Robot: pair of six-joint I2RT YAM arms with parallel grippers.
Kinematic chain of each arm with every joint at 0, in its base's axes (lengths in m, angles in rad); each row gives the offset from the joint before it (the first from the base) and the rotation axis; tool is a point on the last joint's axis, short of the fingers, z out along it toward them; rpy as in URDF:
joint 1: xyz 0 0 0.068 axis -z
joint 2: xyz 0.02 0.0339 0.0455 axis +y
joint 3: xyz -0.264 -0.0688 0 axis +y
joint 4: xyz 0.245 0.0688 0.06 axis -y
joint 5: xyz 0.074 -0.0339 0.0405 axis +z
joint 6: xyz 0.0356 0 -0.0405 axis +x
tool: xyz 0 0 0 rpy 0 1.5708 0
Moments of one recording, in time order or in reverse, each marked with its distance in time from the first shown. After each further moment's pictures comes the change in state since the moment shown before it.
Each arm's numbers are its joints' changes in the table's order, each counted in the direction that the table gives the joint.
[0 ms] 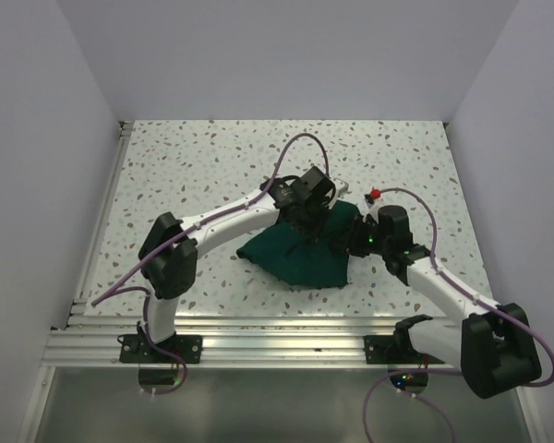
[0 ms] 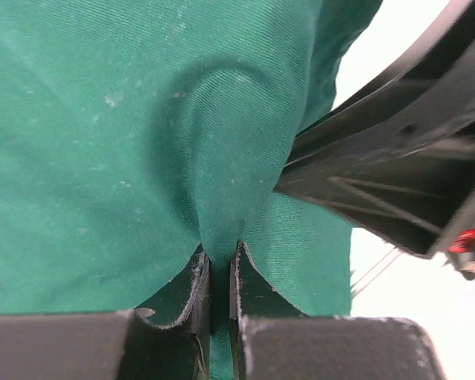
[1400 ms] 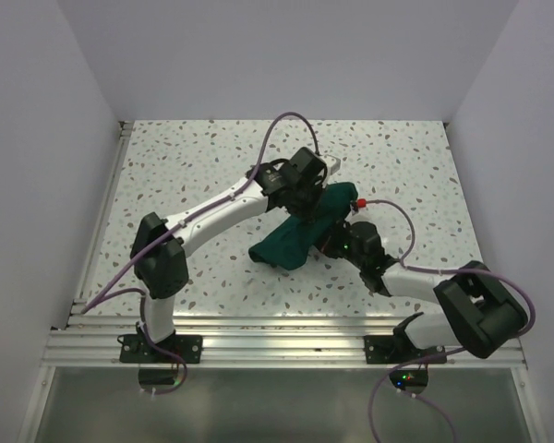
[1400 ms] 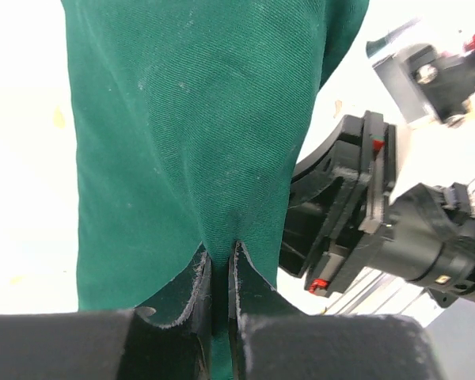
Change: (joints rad) left arm -0.049 -0.034 -0.105 -0.034 0.032 -0.034; right arm -0.268 0.223 0.146 0.611 -0.340 0.291
